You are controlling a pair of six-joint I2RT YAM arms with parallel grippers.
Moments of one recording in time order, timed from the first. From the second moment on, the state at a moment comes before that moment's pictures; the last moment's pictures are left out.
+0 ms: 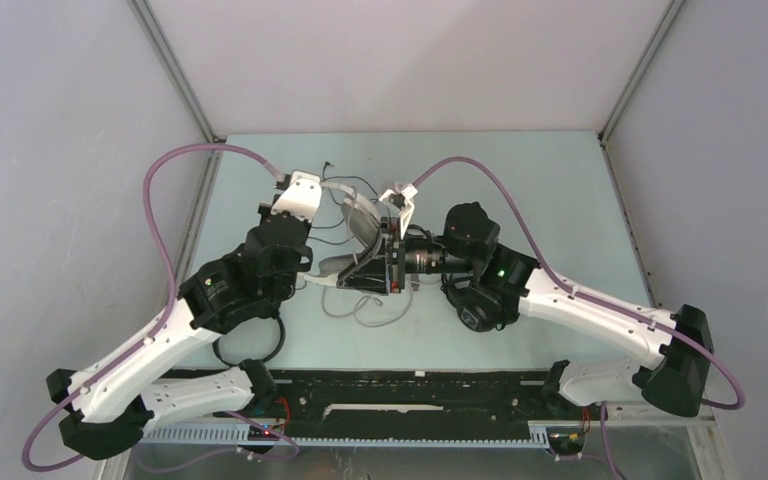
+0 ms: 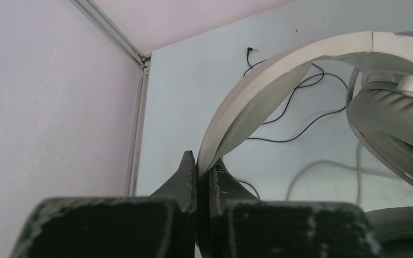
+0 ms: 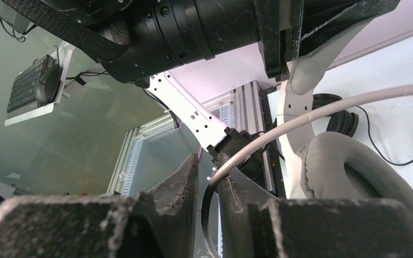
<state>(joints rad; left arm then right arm) -0.93 0.91 1.18 -0.65 -0.96 0.07 1.02 1.28 1.10 0.23 -0.60 0.59</state>
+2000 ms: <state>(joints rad) -0.93 0.88 1.46 -0.72 -0.78 -0.36 1.35 1.72 0.63 1.36 0.16 -0.22</state>
